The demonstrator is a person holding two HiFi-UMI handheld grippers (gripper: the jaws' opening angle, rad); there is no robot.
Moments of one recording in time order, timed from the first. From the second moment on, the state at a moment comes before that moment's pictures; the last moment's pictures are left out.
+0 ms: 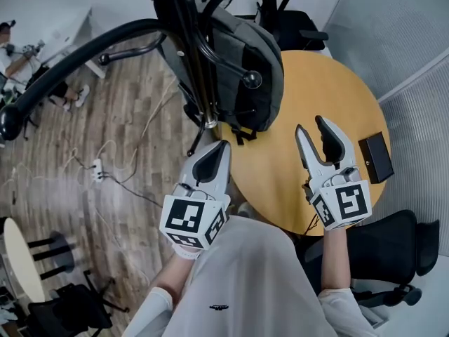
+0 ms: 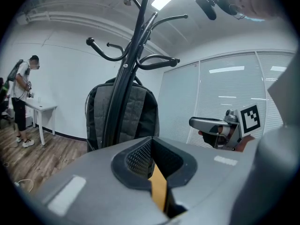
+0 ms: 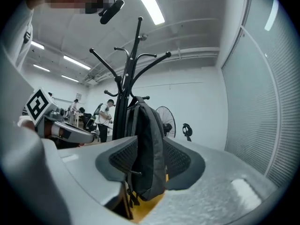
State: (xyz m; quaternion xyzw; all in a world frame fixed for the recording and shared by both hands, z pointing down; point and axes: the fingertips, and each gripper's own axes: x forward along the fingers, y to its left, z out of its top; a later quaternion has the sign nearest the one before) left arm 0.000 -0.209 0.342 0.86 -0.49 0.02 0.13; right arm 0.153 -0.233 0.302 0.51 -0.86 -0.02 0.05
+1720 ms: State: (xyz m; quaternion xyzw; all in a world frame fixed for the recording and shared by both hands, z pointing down) left arm 0.011 -0.199 0.361 0.86 -0.50 0.04 0.09; right arm 0.181 -0.183 0.378 0.58 -0.81 0.06 0.08
